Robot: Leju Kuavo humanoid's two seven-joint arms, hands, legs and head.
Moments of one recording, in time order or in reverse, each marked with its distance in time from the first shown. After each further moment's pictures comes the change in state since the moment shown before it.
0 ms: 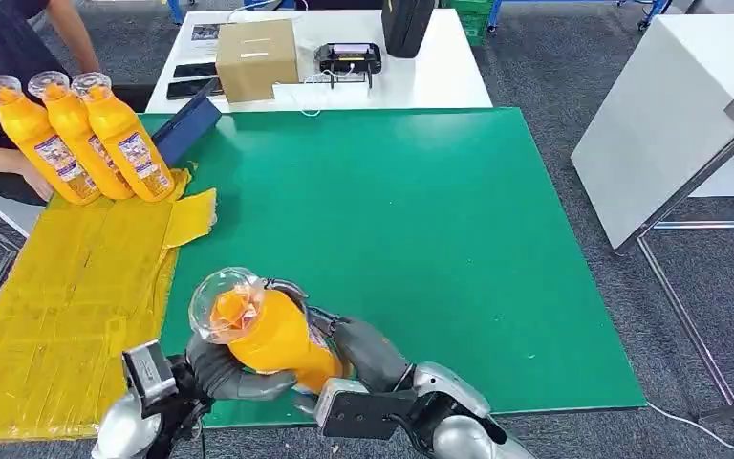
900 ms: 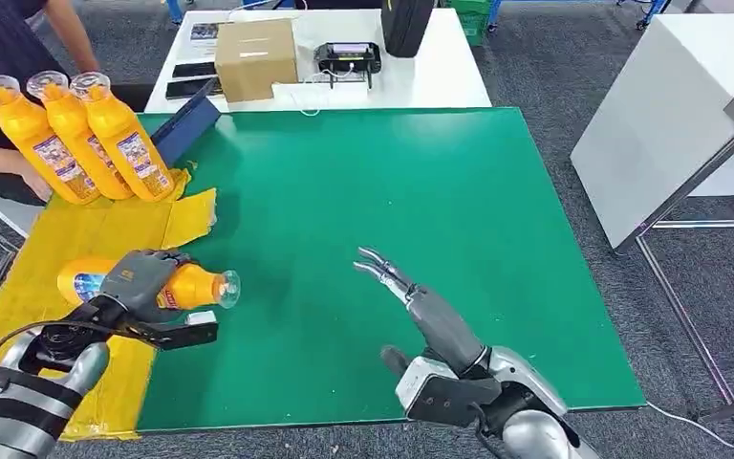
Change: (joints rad) left arm -0.303 0.385 0.006 0.520 -1.216 0.381 0.118; right arm 0.059 -0.121 -0.188 -0.217 -0.025 0.019 -0.009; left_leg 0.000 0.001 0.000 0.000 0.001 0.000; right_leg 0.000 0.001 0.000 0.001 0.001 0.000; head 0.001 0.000
